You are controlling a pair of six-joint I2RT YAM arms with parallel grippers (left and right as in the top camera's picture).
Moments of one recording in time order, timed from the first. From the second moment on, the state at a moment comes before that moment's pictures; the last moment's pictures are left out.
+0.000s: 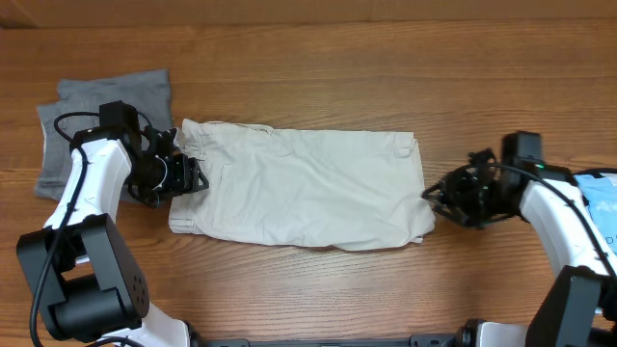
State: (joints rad) left arm 0.24 1.78 1.21 -0.98 0.38 0.12; right arm -0.20 1.52 0.90 -0.86 -0.62 0.36
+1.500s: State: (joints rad) left arm 0.24 1.78 1.21 -0.97 0.38 0.12; right arm -0.24 1.52 0.61 -0.65 -0.71 0.41
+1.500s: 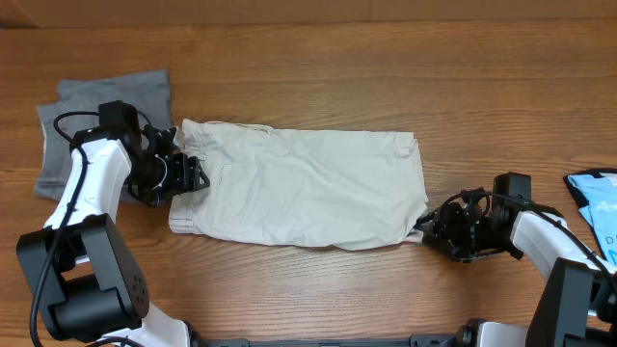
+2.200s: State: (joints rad) left arm 0.24 1.78 1.21 -0.99 0.43 0.11; right arm -0.21 1.52 0.57 -0.66 -0.67 0.42
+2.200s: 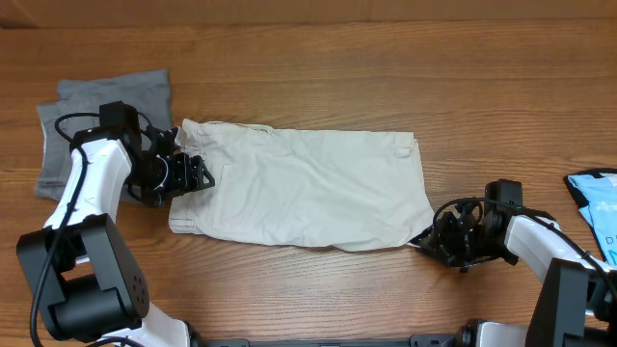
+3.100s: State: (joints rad) left arm 0.24 1.78 1.11 -0.88 0.42 0.16; right arm -0.24 1.52 0.71 -0.77 -0.58 0.39
